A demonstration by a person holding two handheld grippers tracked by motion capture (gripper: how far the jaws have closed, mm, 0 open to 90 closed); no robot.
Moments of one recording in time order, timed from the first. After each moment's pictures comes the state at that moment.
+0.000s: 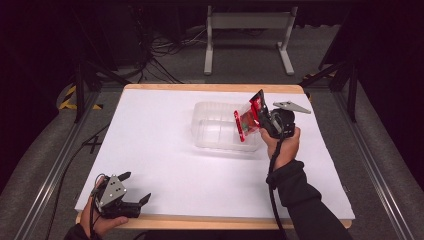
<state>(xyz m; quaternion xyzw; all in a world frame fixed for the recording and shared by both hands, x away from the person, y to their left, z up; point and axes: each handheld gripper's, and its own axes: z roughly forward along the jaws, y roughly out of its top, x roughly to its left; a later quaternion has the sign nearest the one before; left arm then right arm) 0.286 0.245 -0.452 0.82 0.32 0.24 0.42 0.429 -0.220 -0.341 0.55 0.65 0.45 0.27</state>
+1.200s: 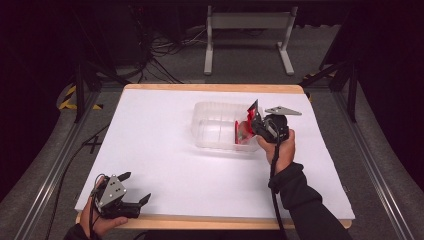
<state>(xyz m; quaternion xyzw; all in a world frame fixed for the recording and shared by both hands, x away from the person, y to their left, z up) 0.286 0.245 -0.452 0.82 0.32 0.24 0.42 0.438 -0.218 -0.364 0.51 0.71 0.42 0.23</state>
